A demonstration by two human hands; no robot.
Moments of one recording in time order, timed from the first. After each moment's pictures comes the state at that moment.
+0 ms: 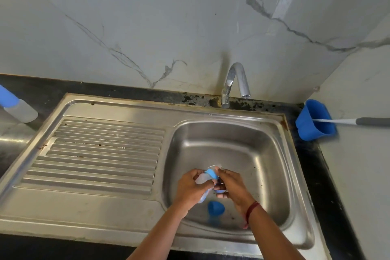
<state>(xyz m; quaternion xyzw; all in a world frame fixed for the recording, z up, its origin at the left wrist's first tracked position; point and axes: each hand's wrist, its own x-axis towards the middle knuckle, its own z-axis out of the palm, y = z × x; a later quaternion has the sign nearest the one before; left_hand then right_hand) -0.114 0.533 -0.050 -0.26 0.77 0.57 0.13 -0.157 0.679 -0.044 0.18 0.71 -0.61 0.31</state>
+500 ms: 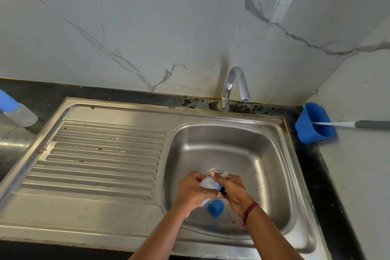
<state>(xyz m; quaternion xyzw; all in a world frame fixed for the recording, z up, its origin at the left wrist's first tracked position) -0.119 0.532 -0.045 -0.25 0.78 0.55 0.15 -0.159 0.670 -0.048 0.20 0.63 -0.68 0.31</state>
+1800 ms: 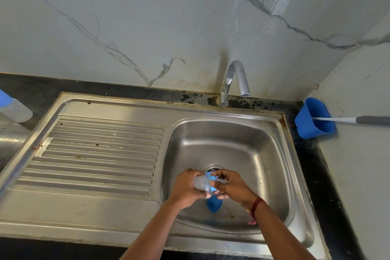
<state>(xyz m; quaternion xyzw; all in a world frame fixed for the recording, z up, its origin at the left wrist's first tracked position) -0.120 0.513 -0.070 -0.10 0.88 0.45 0.14 -0.164 0.694 -0.054 0.04 0.76 -0.55 0.35</state>
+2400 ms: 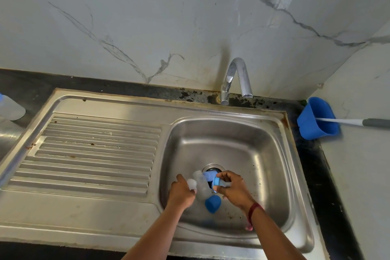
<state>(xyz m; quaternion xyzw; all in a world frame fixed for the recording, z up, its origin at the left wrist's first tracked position) -0.126 0.519 -0.112 -0.28 0.86 0.33 0.25 -0.169 0.703 -0.097 0.07 0.83 -0.48 0.27</state>
